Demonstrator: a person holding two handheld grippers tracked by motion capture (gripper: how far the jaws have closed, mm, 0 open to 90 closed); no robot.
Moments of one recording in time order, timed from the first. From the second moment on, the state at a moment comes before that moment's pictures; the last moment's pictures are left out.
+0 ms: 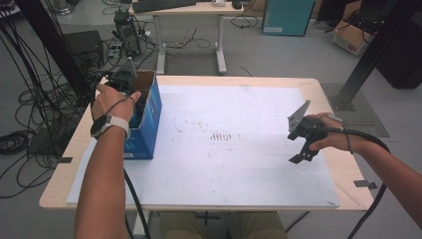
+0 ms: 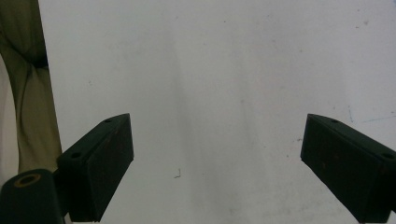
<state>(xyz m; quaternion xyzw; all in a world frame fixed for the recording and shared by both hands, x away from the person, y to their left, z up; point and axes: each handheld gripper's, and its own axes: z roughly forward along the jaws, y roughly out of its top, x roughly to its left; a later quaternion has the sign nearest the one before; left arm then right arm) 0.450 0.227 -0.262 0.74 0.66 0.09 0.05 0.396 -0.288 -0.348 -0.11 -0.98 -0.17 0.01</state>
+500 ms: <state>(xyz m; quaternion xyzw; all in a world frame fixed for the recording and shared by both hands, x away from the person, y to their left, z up) 0.442 0.220 -0.237 0.76 0.64 0.10 0.06 0.396 -0.287 -0.347 -0.10 -0.98 -0.18 0.00</state>
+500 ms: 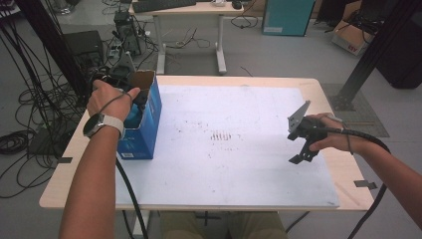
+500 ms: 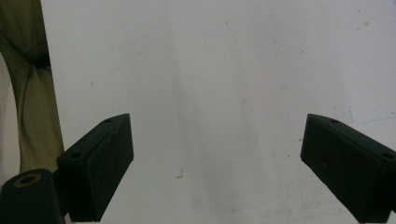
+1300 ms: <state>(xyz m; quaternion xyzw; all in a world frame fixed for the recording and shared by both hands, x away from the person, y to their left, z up) 0.411 0.177 -0.155 0.83 0.53 0.13 0.13 0.392 -0.289 -0.331 -0.10 -0.98 -0.18 -0.01</state>
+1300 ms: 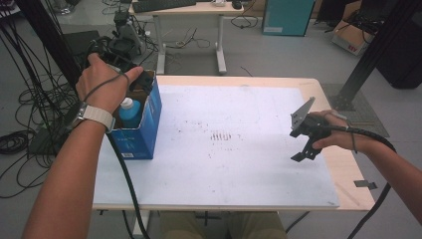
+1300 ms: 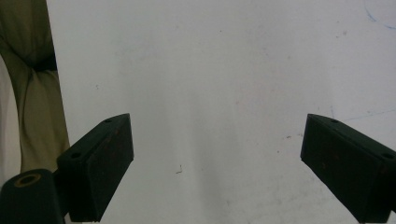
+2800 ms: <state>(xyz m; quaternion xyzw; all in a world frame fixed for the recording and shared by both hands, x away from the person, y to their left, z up) 0.406 0.064 -0.210 0.96 0.25 0.07 0.09 0.395 -0.290 -0.326 -0.10 -0.98 -0.19 -0.01</state>
